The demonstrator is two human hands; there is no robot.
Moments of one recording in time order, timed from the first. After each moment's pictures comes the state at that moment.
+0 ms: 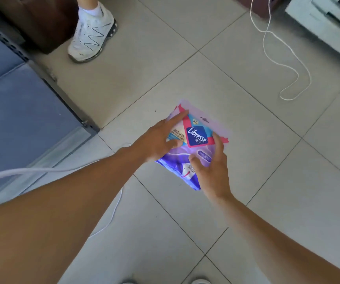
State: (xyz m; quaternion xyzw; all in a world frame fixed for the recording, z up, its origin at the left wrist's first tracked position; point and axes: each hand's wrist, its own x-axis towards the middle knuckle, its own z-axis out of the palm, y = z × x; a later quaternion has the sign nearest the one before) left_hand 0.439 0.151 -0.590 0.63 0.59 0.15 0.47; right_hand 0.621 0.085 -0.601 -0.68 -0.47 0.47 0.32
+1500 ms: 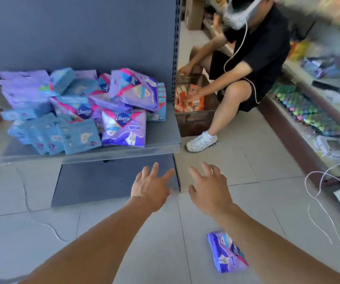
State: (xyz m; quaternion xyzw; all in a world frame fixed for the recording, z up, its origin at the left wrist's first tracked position) left_hand 0.287 -0.031 -0.197 0.47 0.87 -0.03 0.16; right_hand 0.424 0.084 -0.184 -0.33 -0.94 0.09 -0.04
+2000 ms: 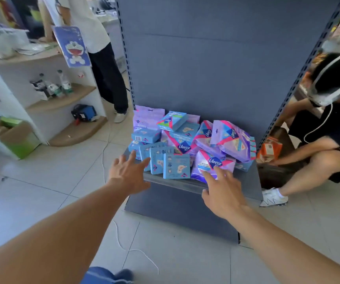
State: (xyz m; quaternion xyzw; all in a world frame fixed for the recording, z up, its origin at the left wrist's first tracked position) left_hand 0.085 -0.260 -0.046 0.24 0.96 -0.09 0.08; right_hand 0.227 -0.038 -0.063 -0.15 -0.99 0.03 -0.04
